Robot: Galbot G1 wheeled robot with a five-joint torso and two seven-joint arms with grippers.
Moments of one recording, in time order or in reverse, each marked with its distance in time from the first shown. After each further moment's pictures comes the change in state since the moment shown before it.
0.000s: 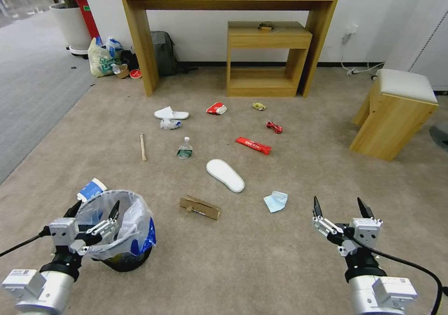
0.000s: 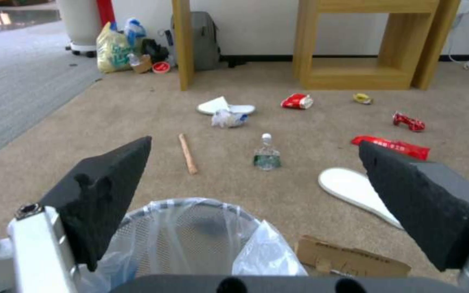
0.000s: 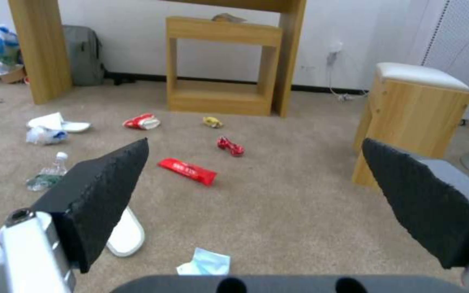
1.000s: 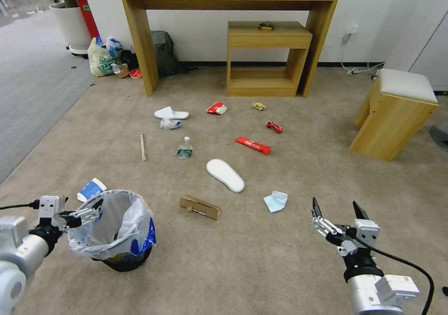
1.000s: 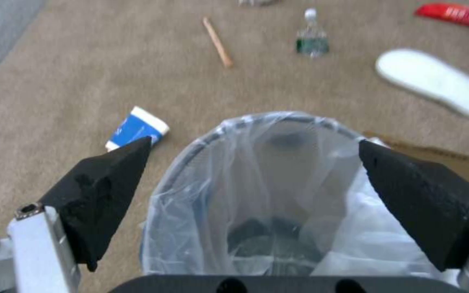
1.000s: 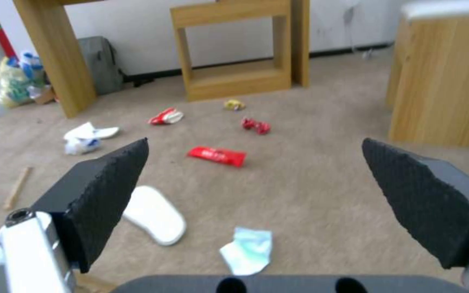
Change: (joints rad) left arm -0.162 0.411 -0.068 0.140 -0.213 0.526 -0.114; right arm 0.000 -0.002 0.023 -0.032 0.205 -0.004 -0.035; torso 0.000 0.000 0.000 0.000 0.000
